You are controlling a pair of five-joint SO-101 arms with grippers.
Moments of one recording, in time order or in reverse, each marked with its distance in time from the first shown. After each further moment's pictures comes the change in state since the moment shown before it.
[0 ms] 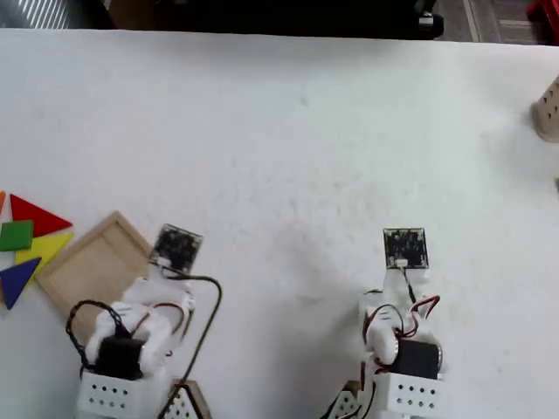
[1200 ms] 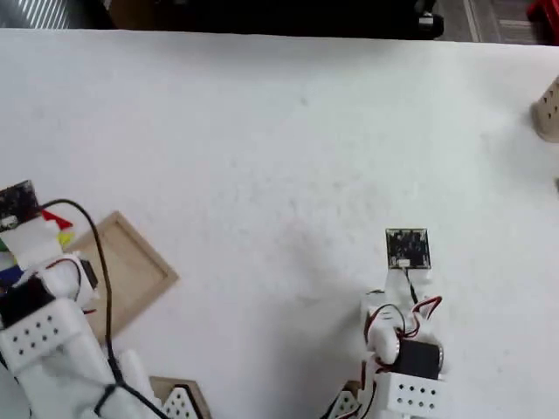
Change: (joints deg) left arm -43.8 49.9 -36.0 -3.2 5.9; right arm 1.1 0.0 0.0 0.0 0.4
